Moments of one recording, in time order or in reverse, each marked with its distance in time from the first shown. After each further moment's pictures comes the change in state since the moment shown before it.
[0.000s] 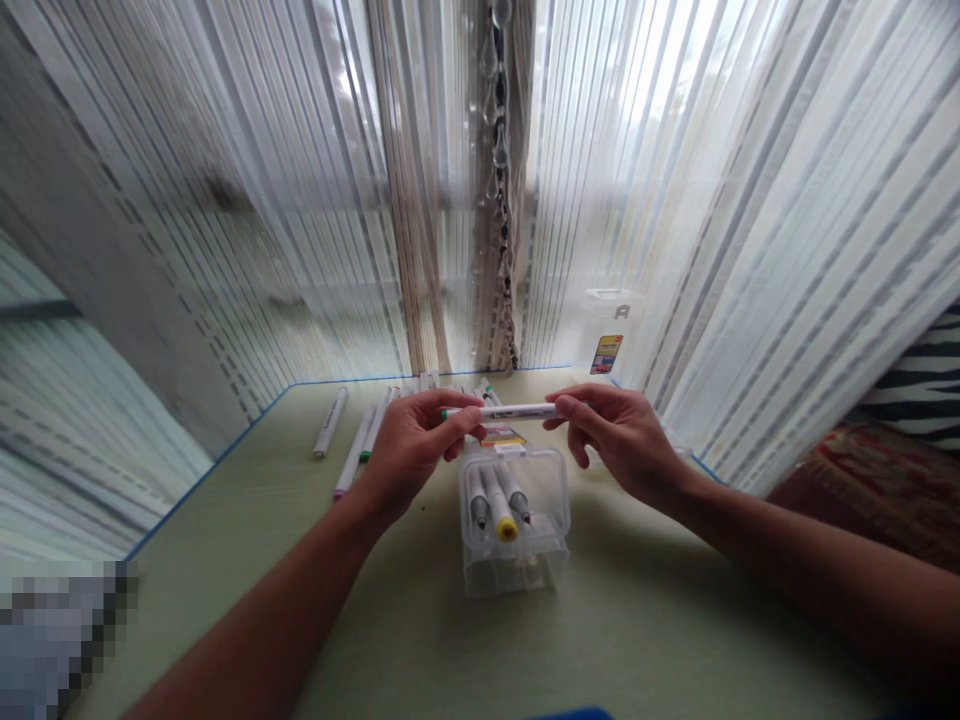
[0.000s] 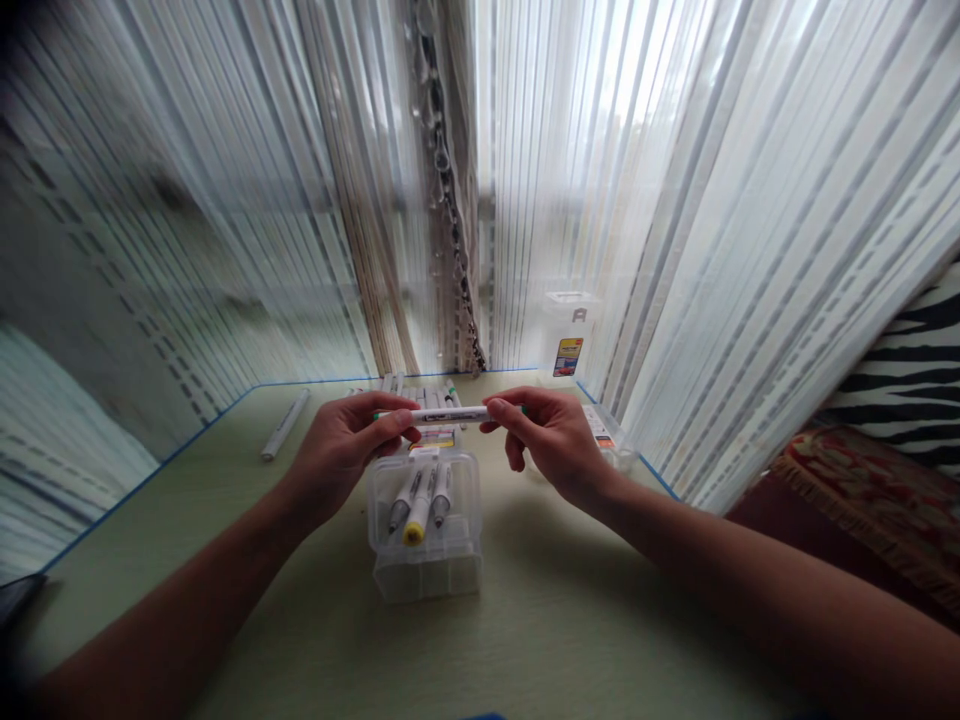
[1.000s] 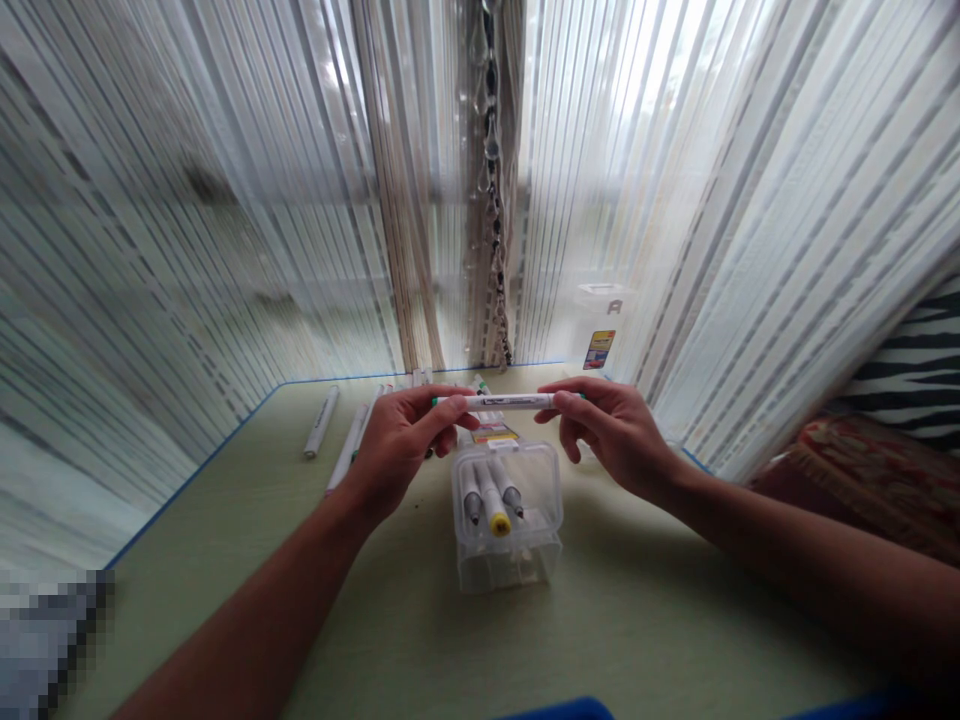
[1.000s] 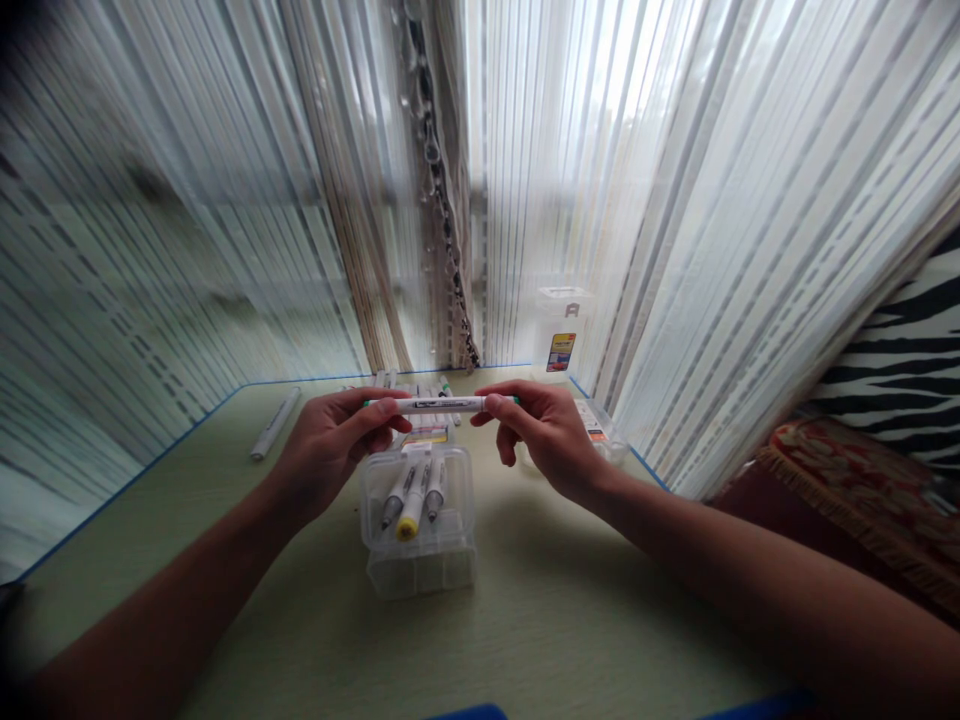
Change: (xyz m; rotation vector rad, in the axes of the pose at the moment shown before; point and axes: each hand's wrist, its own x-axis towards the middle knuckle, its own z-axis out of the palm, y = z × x) left_hand 0.000 0.002 -0.003 -0.086 -0.015 0.009; right_hand -0.002 -0.004 0.000 0.051 -0.051 -0.014
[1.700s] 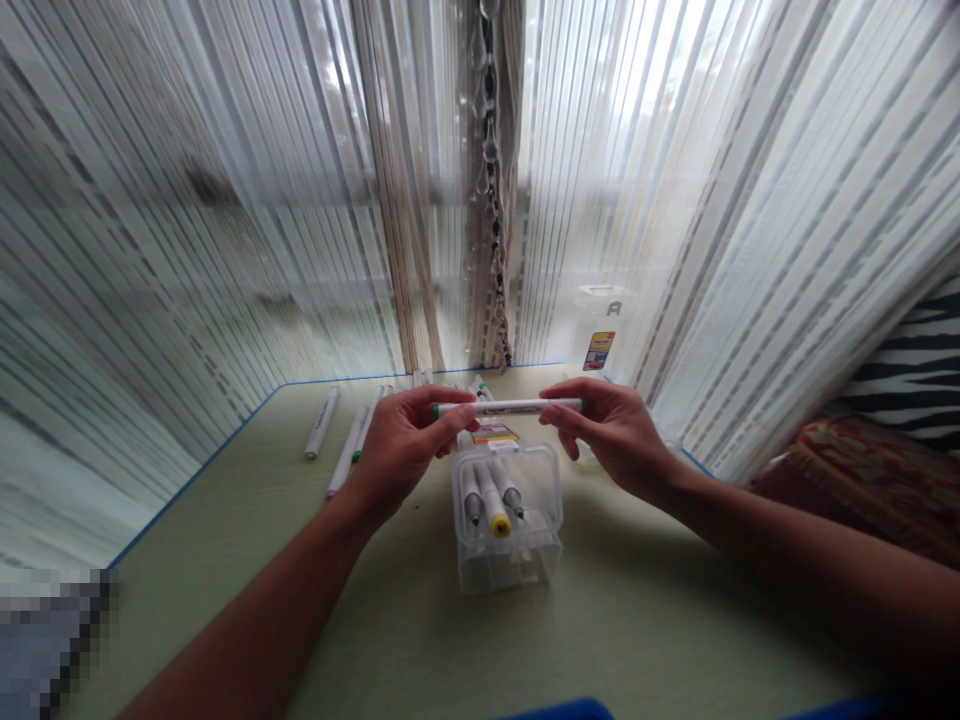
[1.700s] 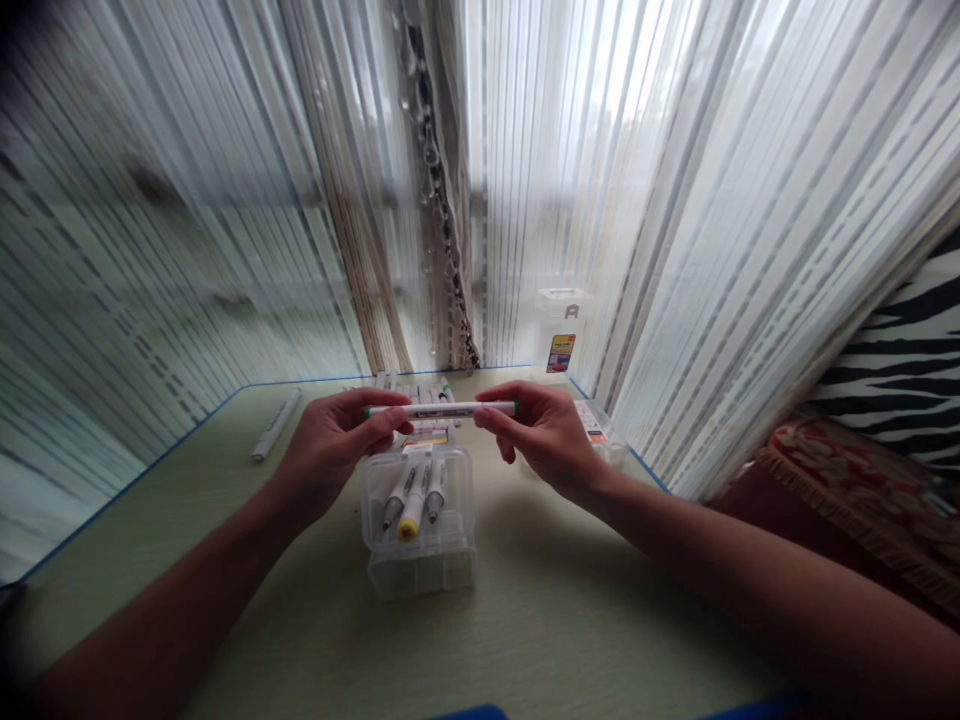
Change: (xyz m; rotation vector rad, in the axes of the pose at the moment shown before) left_hand -0.001 -0.001 0.000 0.107 0.019 0.020; right_hand 0.001 -0.001 0.004 -0.071 0.047 -0.031
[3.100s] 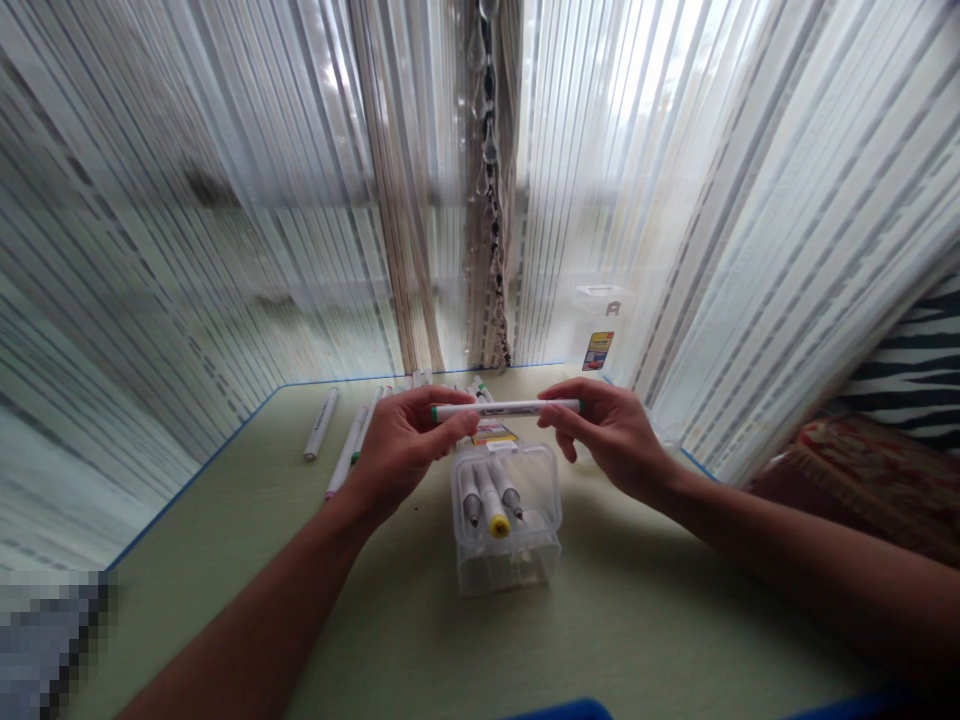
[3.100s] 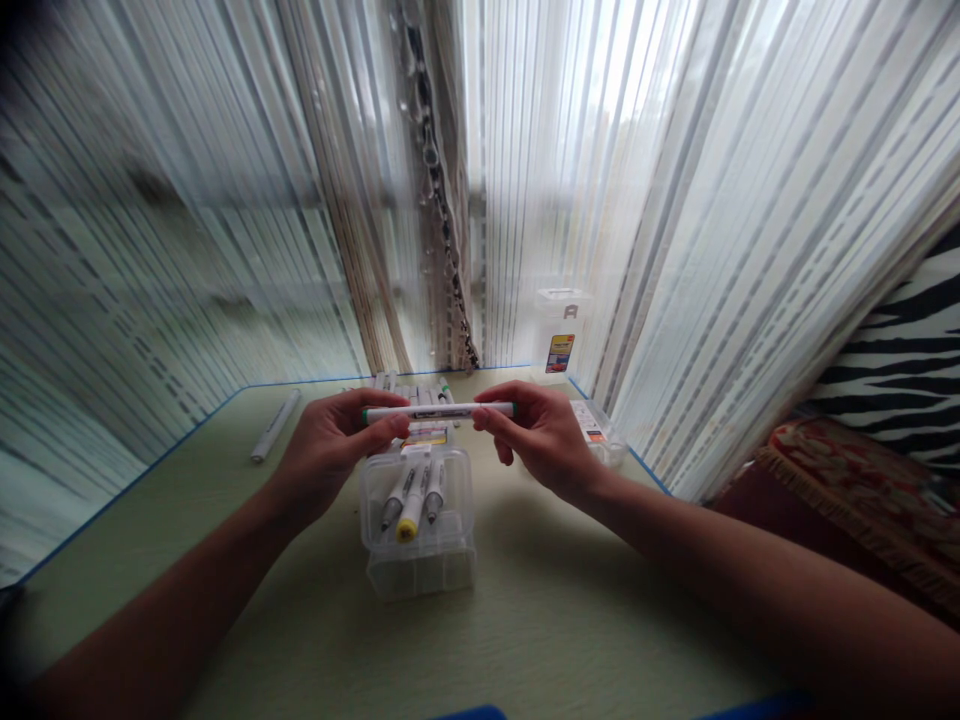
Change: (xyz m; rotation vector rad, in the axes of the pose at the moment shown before) left_hand -0.002 0.003 0.001 0.036 0.021 -0.008; right_hand -0.002 -0.002 0.001 -0.044 -0.013 -0.024
